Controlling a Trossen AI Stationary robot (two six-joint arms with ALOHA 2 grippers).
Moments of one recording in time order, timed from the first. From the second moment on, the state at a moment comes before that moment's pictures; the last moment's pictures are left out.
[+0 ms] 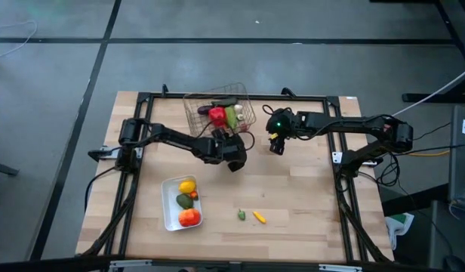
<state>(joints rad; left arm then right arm) 0.02 1.98 1.27 -0.36 -0.65 -0.31 -0.32 1.42 0.91 -0.52 0.12 -0.08</state>
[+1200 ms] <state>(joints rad) 0.03 1.96 1.32 -0.46 -0.51 -0.32 -0.32 1.42 0.91 -0.52 0.12 -0.08</state>
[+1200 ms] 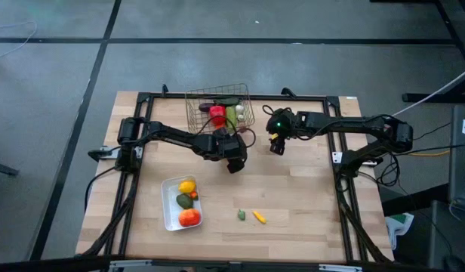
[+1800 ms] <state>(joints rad) 0.03 1.96 1.33 -0.46 -0.51 -0.32 -0.32 1.42 0.91 -0.52 0.12 -0.08</state>
